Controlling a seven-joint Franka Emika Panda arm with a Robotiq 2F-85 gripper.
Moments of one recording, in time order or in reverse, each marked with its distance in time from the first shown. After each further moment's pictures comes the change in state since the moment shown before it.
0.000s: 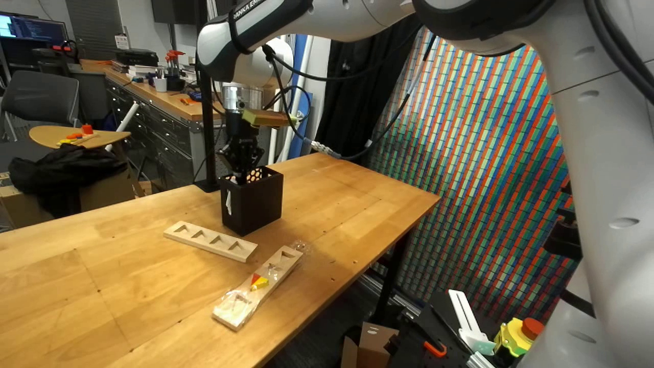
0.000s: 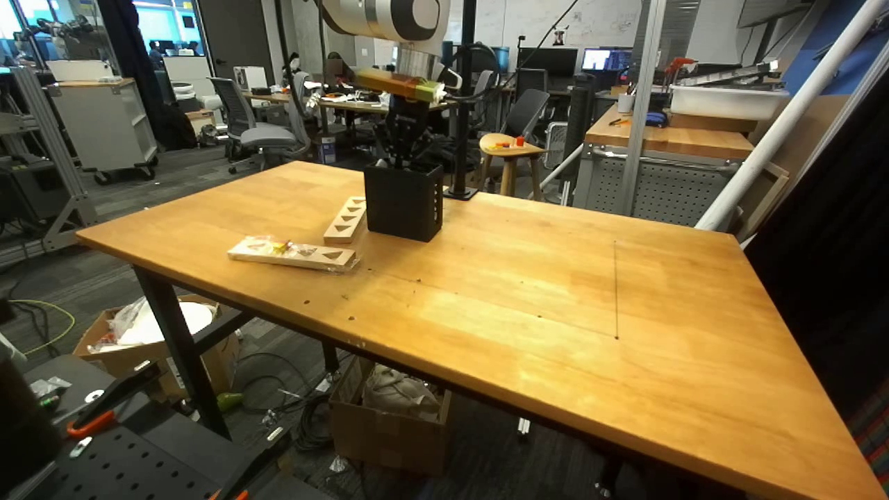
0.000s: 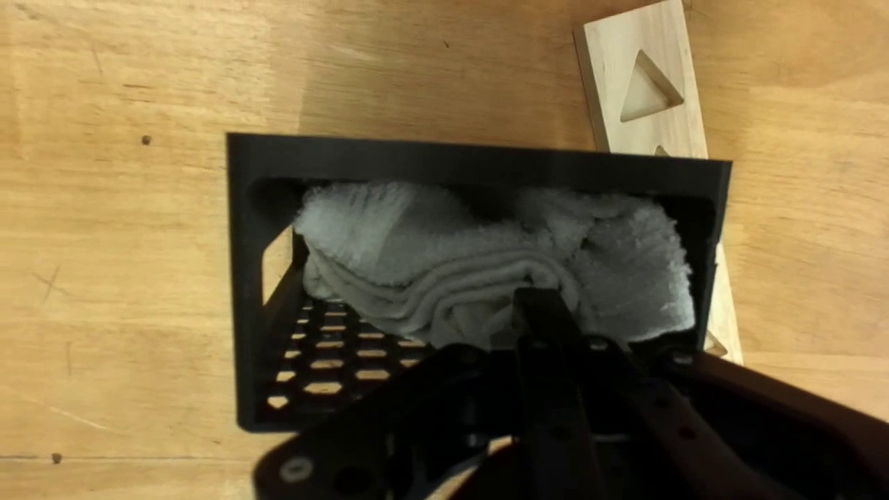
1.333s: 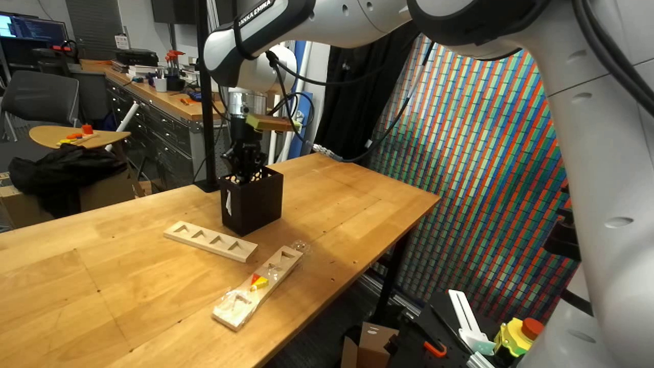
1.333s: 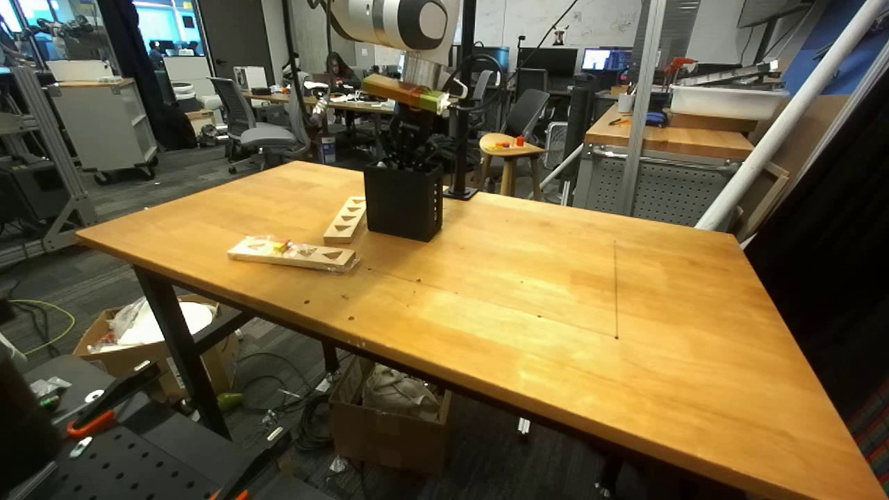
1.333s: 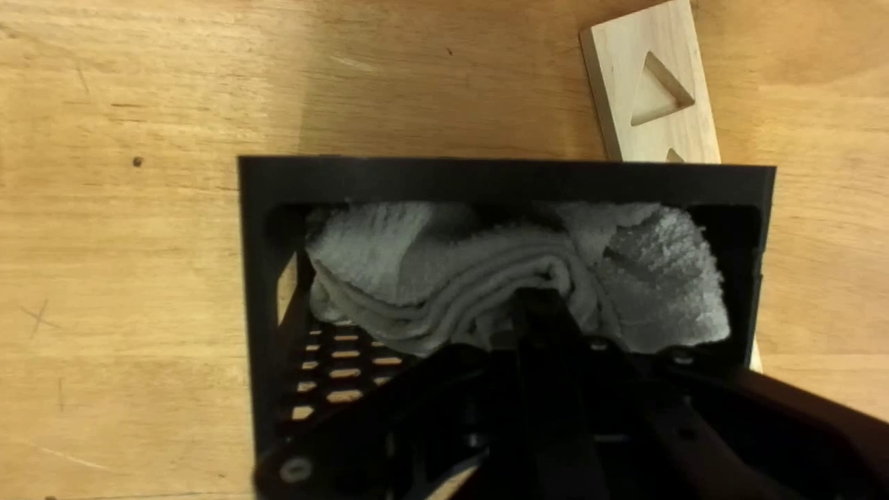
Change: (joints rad) arm -0.020 0.019 0.003 0.000 0.027 0.000 -0.001
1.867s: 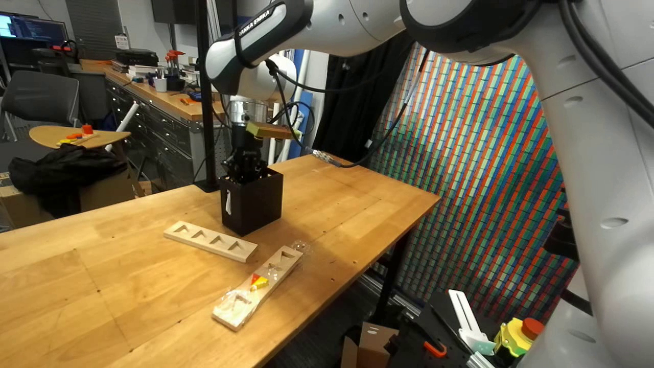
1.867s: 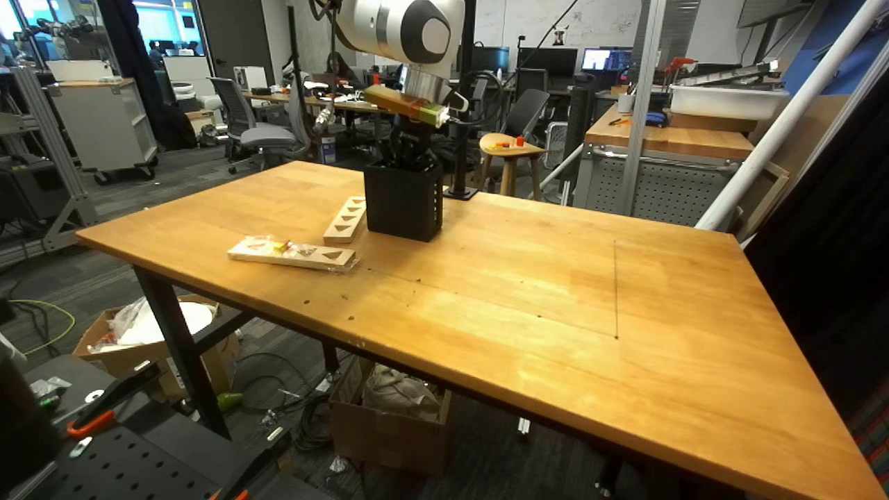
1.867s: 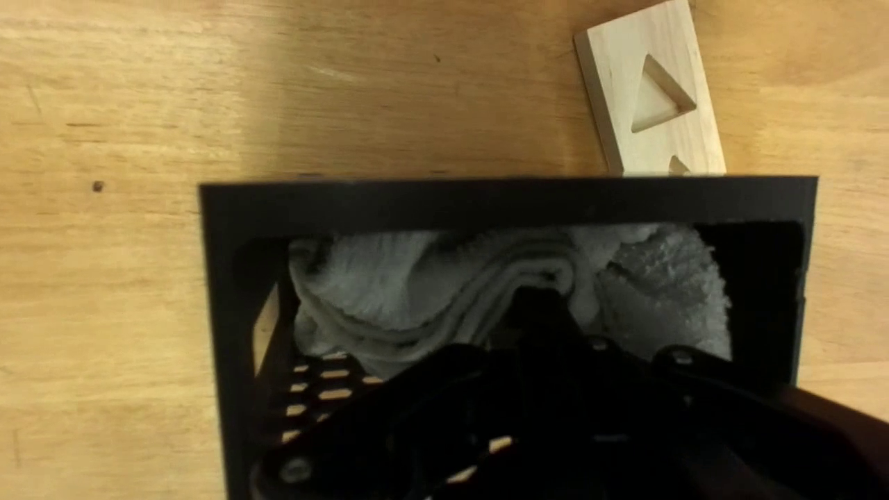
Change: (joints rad) arm -0.008 0.030 0.000 0.000 0.035 0.001 -0.001
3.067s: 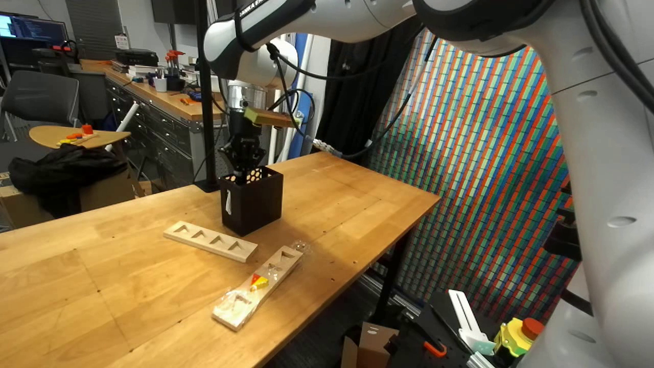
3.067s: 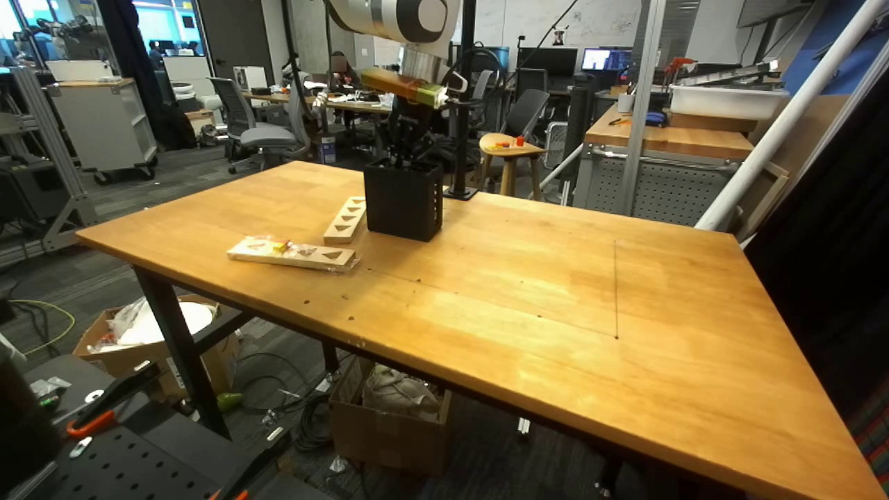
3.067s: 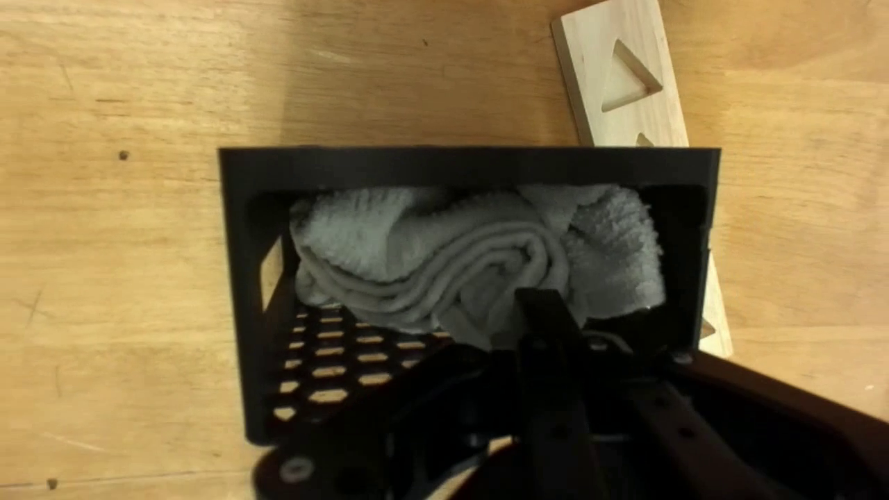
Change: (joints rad) arm 0.008 -0.049 0.000 0.001 -0.008 -0.002 0.010
